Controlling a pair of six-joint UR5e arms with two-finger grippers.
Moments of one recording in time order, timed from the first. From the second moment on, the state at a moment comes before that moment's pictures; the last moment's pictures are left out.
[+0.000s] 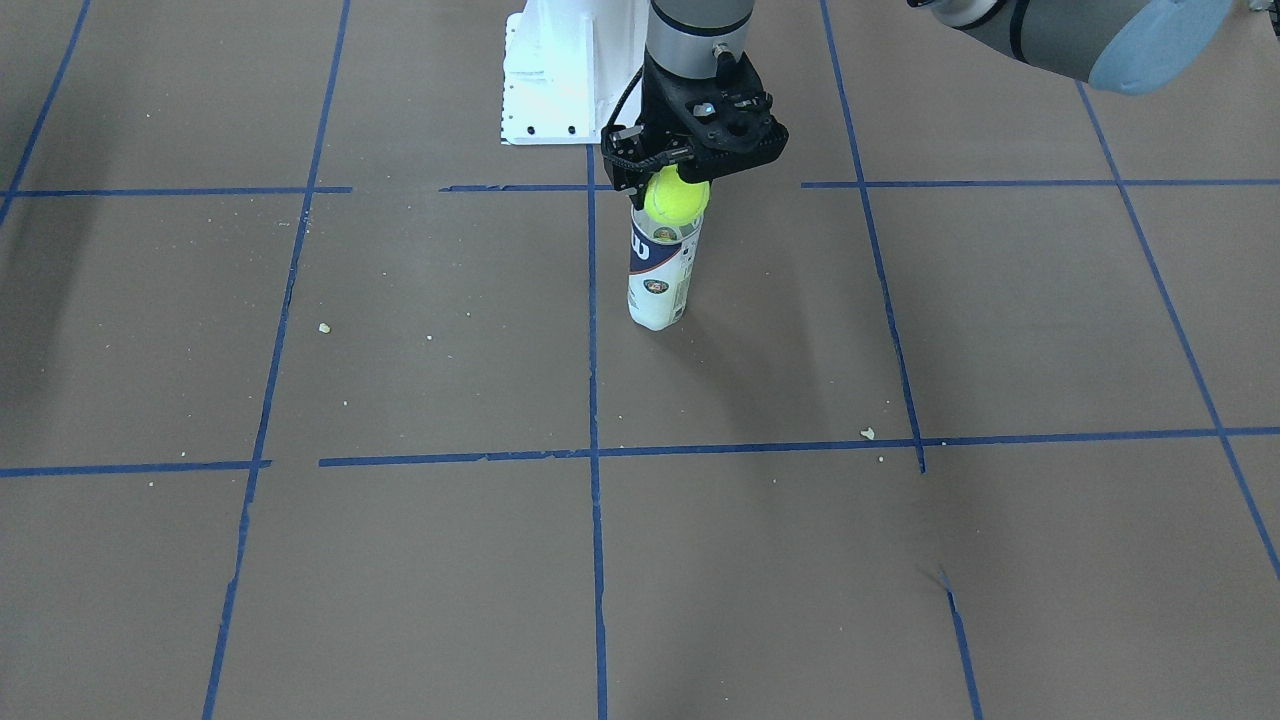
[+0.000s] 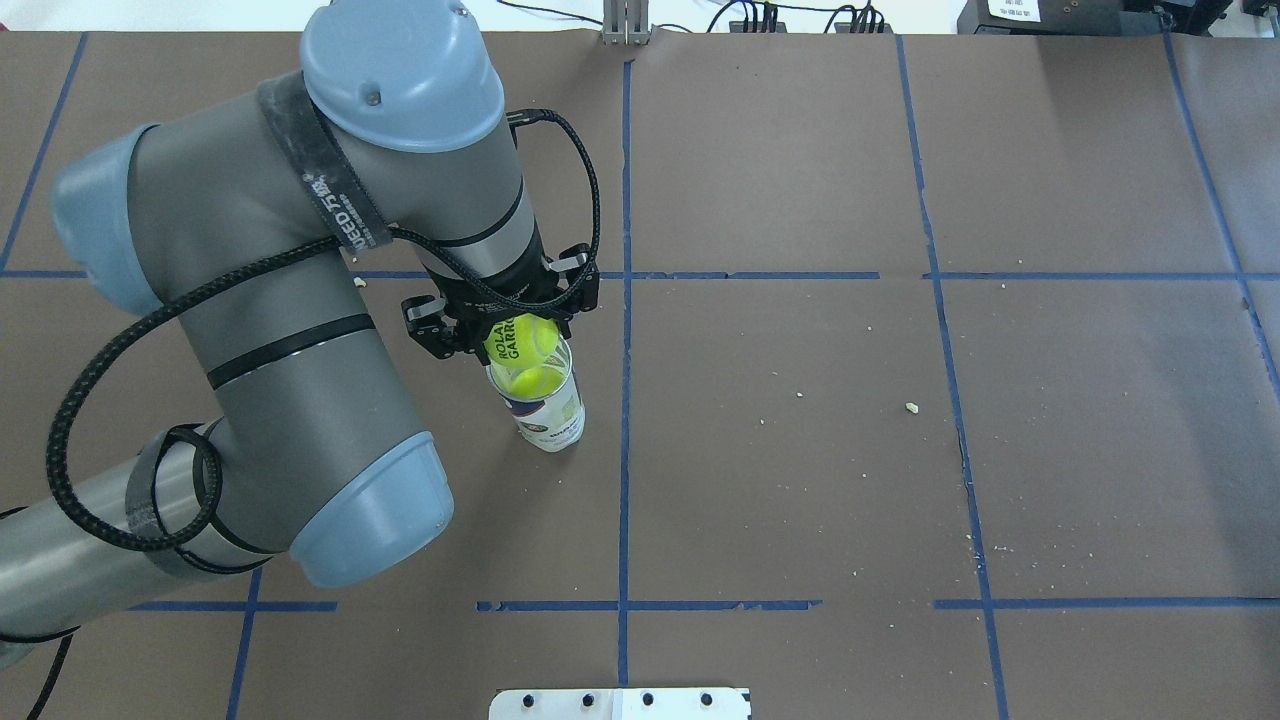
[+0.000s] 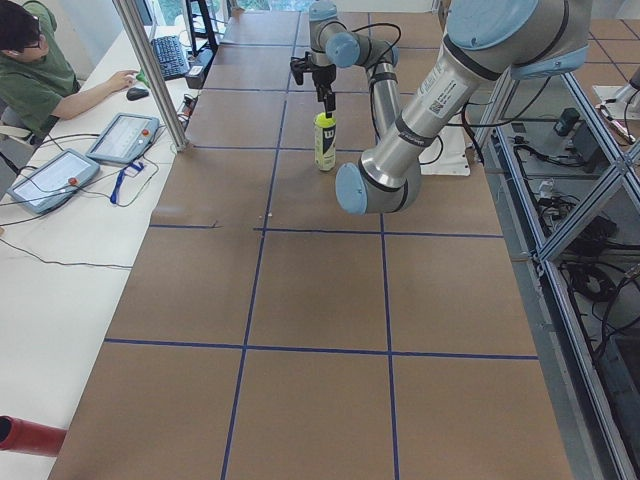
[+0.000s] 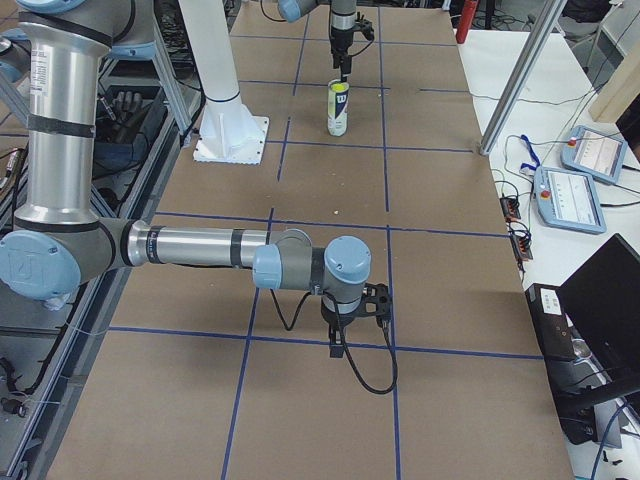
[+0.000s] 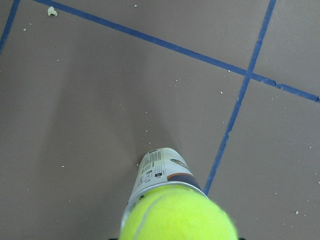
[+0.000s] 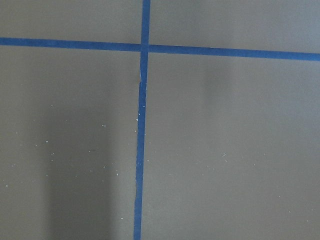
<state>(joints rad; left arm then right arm) -0.62 -2.42 -1.92 -1.10 -2.01 -1.45 1.54 -1.71 1.70 -1.58 2.29 -0.01</state>
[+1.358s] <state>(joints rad) -1.15 -1.89 -1.89 -1.44 -2.16 -0.41 1.54 -1.71 1.70 -1.58 2.29 -0.01</state>
